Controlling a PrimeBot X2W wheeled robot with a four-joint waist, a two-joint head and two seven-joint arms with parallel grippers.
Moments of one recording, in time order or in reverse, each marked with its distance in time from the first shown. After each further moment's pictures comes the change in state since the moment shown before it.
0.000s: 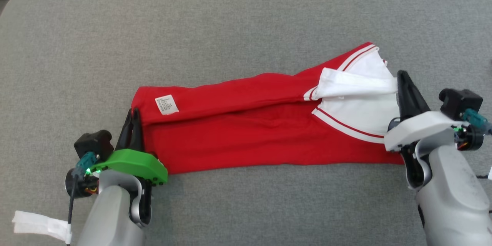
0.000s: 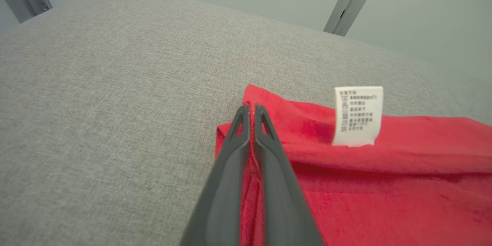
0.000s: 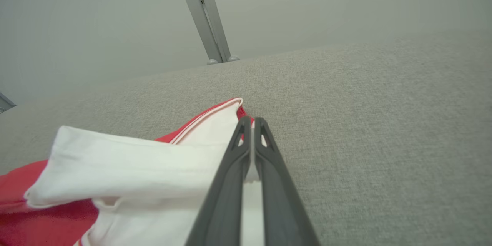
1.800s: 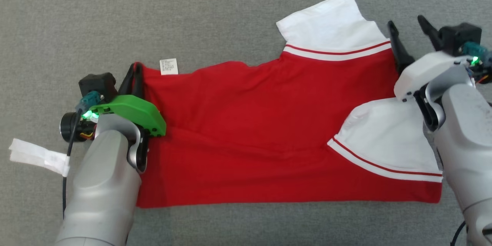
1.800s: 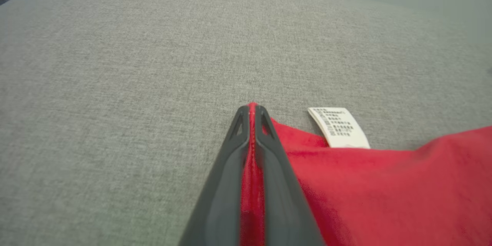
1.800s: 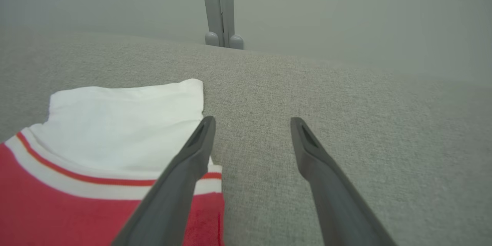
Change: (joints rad) left arm -0.333 0.022 -0.087 0.348 0.018 -0.019 0.000; right arm -0.259 -0.123 0.157 0.145 -0.096 0.000 0.063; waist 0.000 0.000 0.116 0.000
